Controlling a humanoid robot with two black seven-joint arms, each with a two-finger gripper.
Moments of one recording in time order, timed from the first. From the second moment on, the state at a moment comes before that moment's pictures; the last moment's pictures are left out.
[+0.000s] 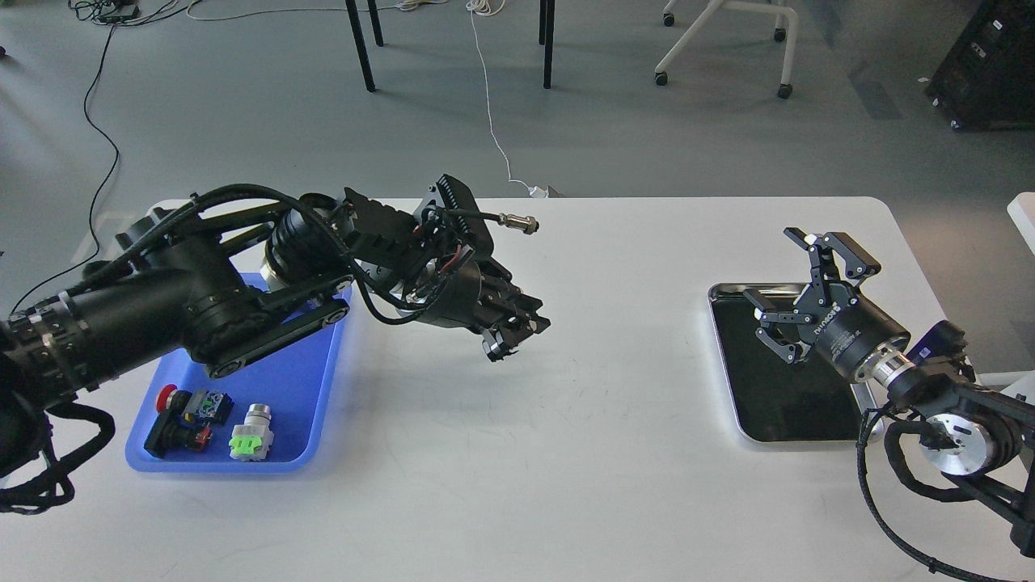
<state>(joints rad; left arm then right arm) -1.08 0.28 -0.29 -1.14 2.18 -0.49 -0.49 0.54 -0.65 0.35 1.04 0.00 0.35 0.49</state>
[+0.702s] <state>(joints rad) -1.05 0.04 -0.20 -0.93 2.18 -0.49 -0.49 0.54 -0.66 0.36 1.04 0.00 0.35 0.49</state>
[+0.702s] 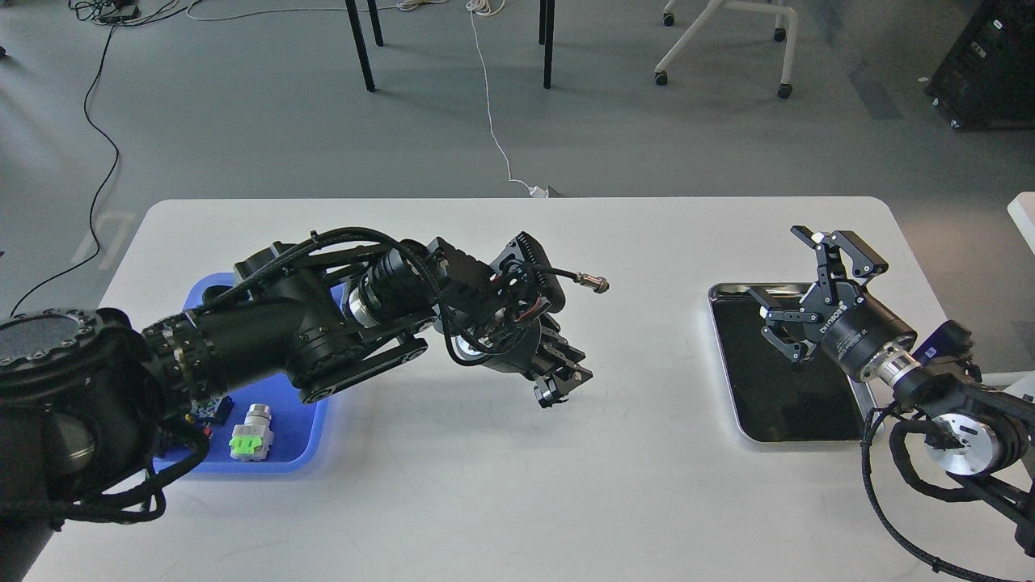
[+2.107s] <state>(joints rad) -1.02 0.07 -0.30 -0.88 2.08 -0.48 -0.49 0.55 -0.67 0.35 1.05 0.00 0.35 0.49</state>
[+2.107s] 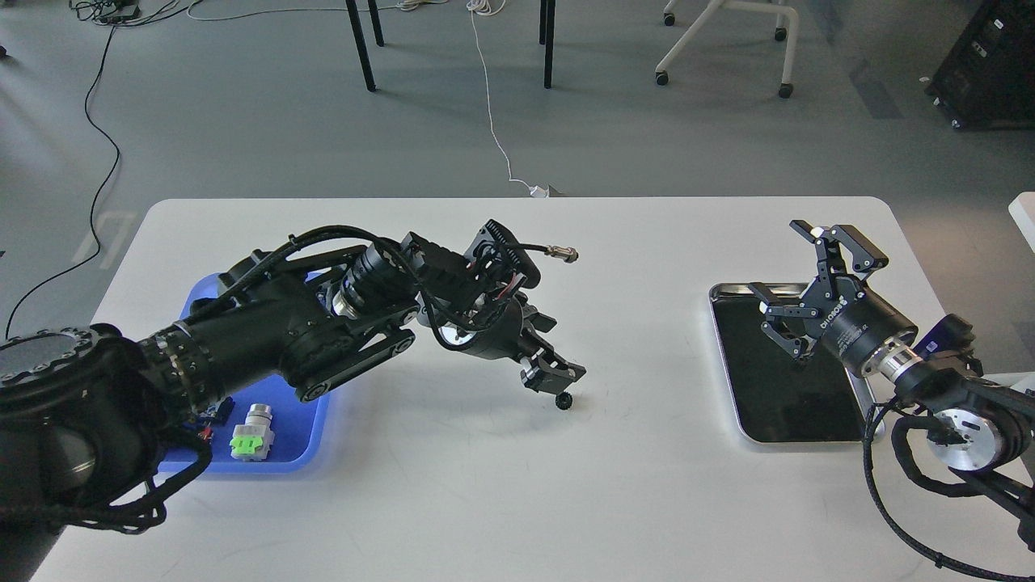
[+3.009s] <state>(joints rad) -0.51 0.46 -0.85 -0.98 0.67 -0.38 -0.49 0.89 -0.68 -0.04 1.08 -0.55 0.35 0.49</state>
